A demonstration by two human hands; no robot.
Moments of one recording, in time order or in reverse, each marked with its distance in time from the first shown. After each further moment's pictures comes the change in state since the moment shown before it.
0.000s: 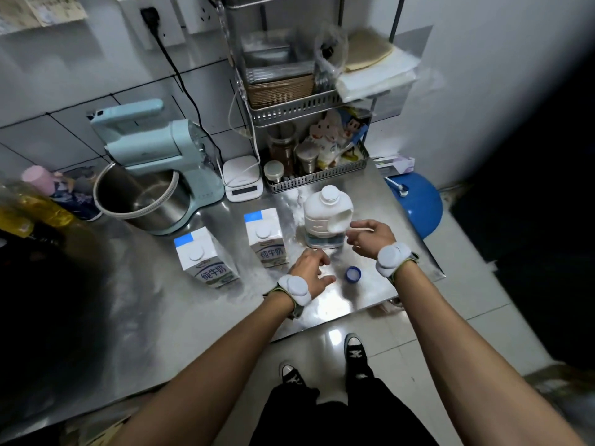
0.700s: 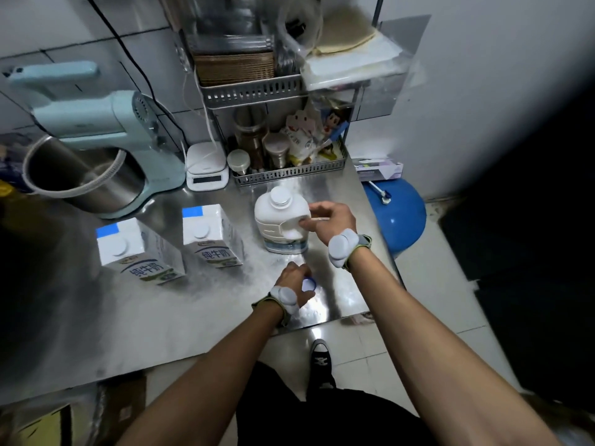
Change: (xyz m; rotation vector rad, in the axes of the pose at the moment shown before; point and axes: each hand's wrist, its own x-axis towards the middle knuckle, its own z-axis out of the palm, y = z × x) left_hand 0.075 0.010 0.105 0.044 -0.040 -0.133; right_hand 0.076 -0.014 -0.014 -0.232 -0.133 -0.345
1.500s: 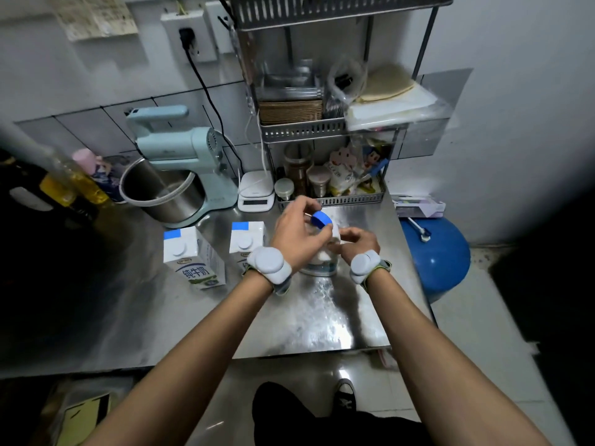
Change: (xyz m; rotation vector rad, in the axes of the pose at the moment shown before) left_hand -0.055 0.082 -0.170 -0.275 0.676 0.102; right_hand -0.003 -0.007 0.010 0.067 0.020 0.020
